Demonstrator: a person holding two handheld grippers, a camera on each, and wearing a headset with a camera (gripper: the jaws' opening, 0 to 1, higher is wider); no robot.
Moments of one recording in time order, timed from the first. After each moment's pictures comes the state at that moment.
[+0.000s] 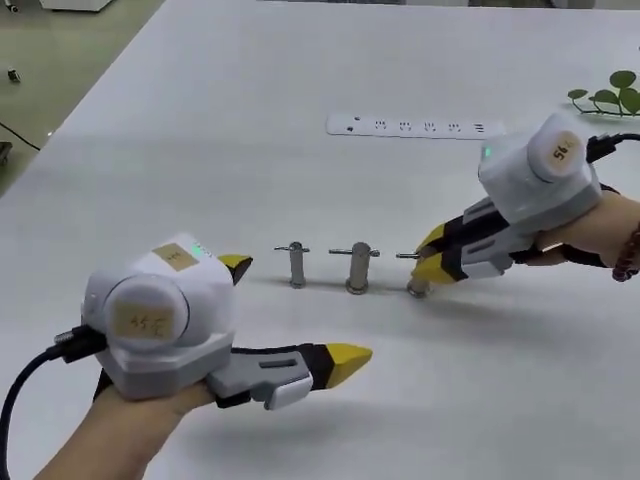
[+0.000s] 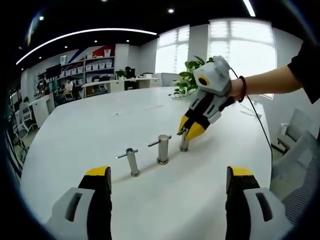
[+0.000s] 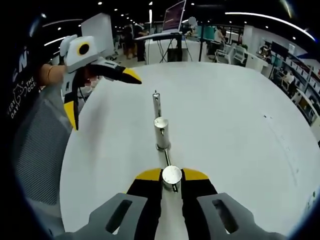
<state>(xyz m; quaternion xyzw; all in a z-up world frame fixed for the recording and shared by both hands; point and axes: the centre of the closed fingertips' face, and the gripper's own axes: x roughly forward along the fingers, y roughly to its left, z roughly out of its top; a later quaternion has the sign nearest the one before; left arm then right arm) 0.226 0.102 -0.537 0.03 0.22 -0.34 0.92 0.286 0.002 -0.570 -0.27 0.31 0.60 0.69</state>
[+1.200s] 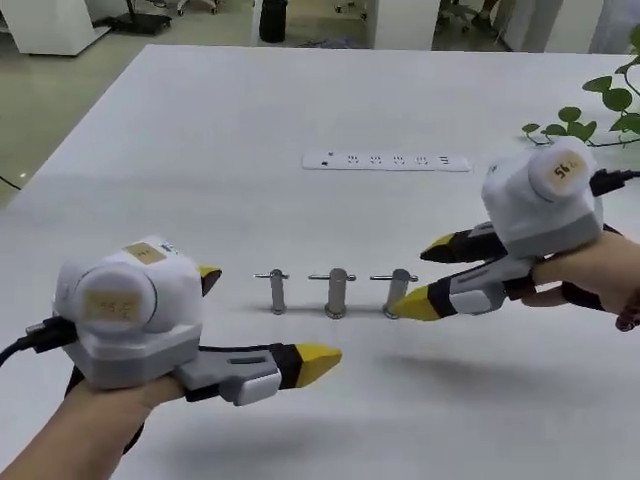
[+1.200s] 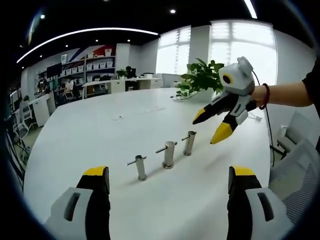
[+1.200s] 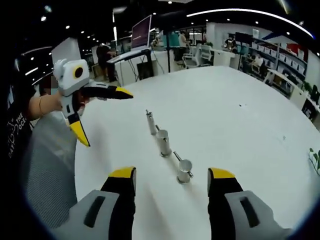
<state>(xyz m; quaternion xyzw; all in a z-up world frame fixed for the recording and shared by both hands) 0.234 0.113 -0.521 0.03 0.22 -0.33 0.92 0.263 -0.012 -0.532 -0.17 0.32 0.49 0.79</state>
